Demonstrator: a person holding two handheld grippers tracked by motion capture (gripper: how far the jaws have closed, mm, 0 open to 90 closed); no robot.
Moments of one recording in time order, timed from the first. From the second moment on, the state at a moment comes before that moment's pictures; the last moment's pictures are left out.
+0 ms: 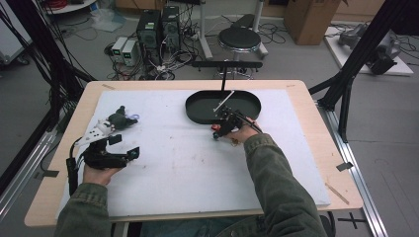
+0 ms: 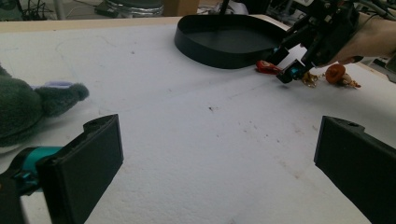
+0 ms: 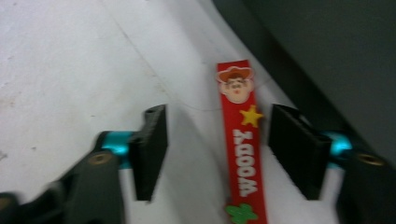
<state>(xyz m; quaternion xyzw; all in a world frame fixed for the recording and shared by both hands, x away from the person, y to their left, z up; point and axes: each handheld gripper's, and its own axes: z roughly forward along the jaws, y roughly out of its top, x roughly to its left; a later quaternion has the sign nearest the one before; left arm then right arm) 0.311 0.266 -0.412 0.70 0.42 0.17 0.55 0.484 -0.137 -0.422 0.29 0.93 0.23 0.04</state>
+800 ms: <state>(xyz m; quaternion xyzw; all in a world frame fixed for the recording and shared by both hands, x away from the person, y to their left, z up) 0.311 0.268 -0.409 0.68 0.42 0.15 0.58 0.457 -0.178 -0.352 0.34 0.87 0.33 0.12</state>
